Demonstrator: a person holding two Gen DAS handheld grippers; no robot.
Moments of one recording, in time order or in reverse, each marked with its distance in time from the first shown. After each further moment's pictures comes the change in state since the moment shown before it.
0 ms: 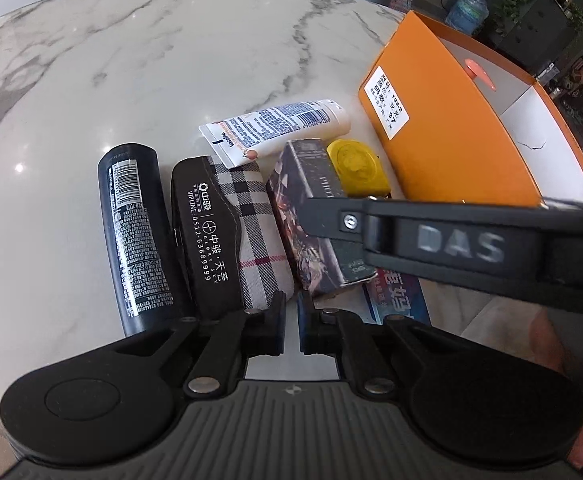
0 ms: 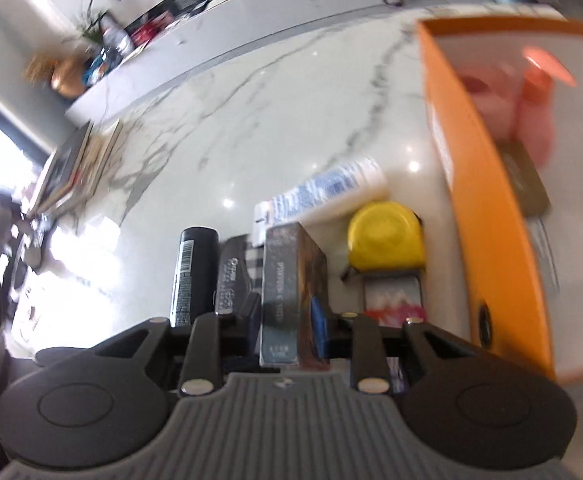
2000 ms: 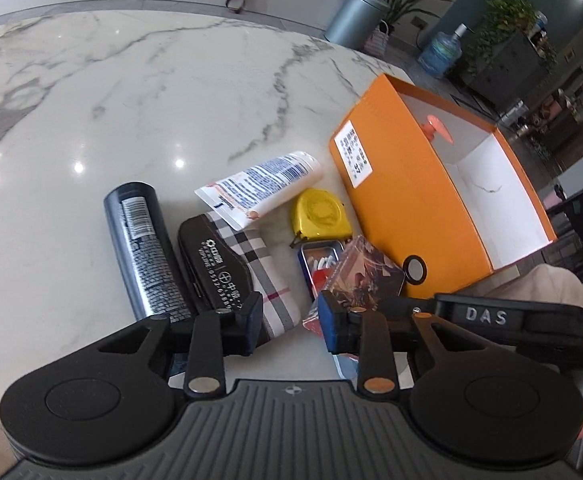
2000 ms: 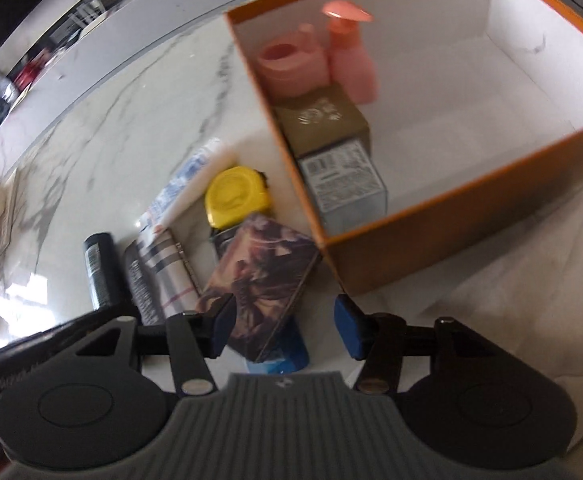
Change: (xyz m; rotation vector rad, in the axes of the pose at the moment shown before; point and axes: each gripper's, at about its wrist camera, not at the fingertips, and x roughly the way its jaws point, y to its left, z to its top) left arm -0.020 0.006 0.010 -0.011 -0.095 -0.125; right arm -0.057 -0.041 -0.037 0.328 0.013 -0.257
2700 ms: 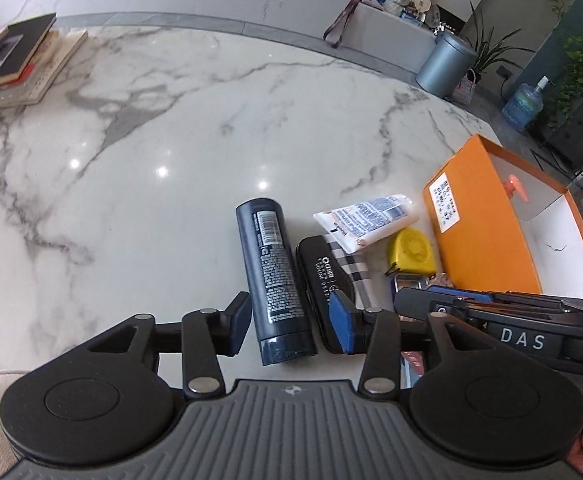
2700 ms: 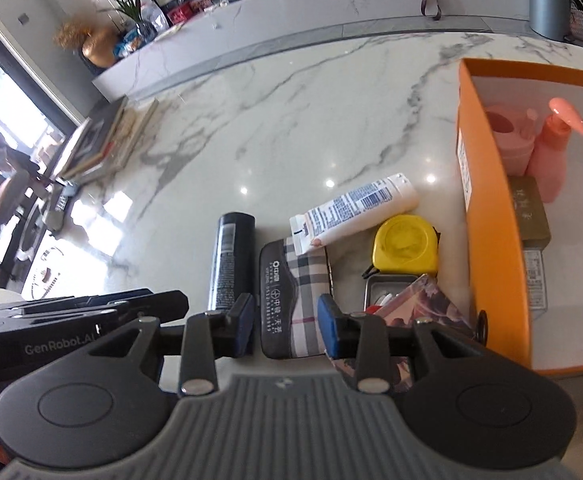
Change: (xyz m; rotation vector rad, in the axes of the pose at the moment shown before) left arm -0.046 0.034 -0.011 -0.173 -0.105 0.230; right arm 0.002 0.074 0.011 -0.439 0.001 0.286
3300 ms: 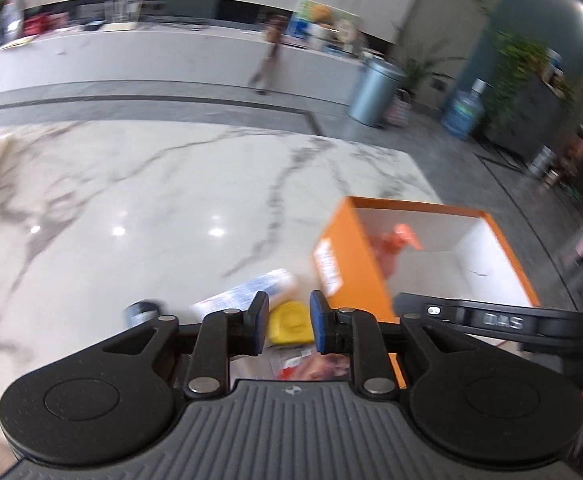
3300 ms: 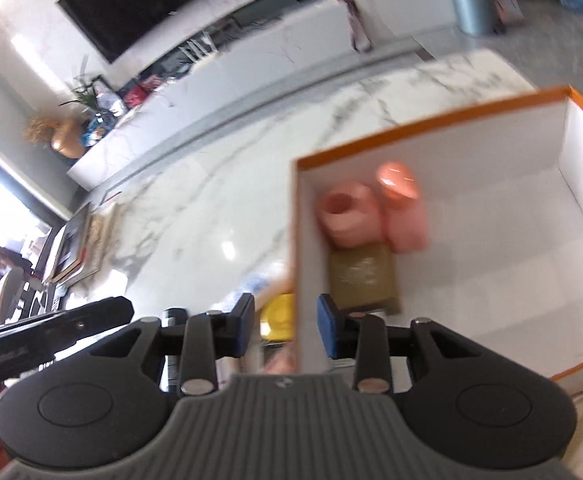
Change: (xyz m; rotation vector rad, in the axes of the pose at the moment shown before) left arm -0.045 -0.098 0.034 0.145 -0.140 -0.074; right arm -0.094 -0.094 0.020 0.194 -0.181 0.000
